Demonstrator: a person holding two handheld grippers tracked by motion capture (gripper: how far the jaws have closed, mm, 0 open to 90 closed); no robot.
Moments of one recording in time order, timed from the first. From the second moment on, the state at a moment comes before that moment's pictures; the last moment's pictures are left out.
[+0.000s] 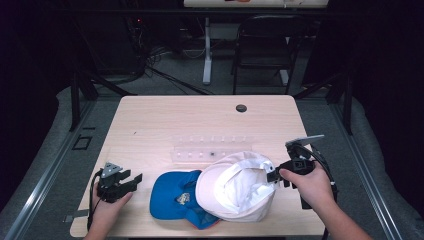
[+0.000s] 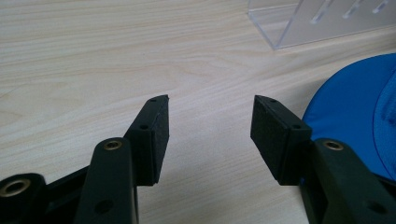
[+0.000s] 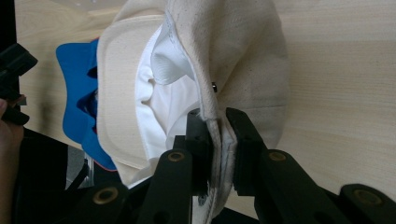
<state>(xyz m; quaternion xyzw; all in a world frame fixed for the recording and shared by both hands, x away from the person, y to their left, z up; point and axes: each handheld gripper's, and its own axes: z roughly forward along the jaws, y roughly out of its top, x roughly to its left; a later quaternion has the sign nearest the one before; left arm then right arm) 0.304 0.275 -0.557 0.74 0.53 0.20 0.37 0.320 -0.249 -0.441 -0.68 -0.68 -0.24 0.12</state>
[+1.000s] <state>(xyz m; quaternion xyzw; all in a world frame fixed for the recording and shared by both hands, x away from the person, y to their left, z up) 0.304 0.275 -0.557 0.74 0.53 0.19 0.37 0.325 -0.245 -0.404 -0.66 -0.62 -0.34 0.26</state>
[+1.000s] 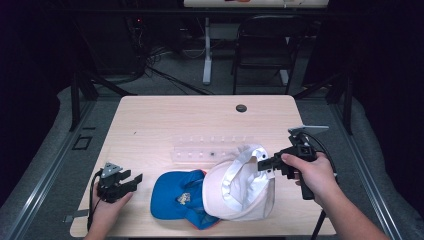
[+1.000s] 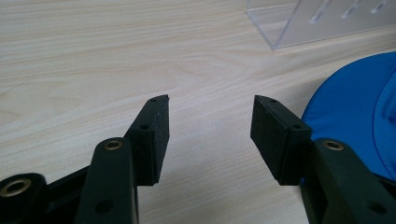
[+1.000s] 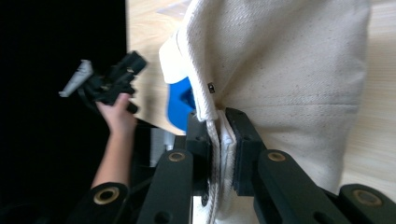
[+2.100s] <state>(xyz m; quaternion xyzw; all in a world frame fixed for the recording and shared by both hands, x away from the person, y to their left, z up) 0.302 0.268 -0.555 0.75 0.51 0.19 0.38 0.352 -0.236 -0.352 -0.62 -0.56 -0.46 0.29</state>
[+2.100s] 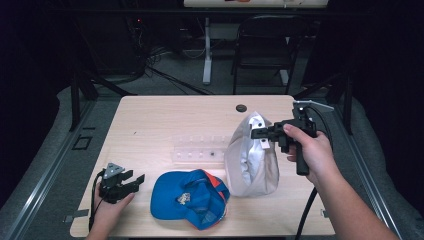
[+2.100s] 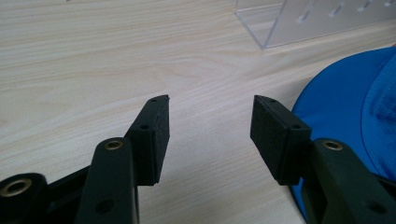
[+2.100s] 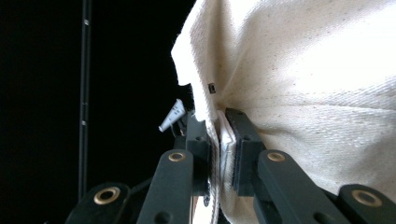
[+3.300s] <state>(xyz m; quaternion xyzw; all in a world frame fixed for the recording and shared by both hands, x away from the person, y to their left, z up) 0.303 0.264 -0.555 0.75 0.50 0.19 0.38 0.431 -0.156 -0.325 -0.63 -0.52 -0.49 0.30</state>
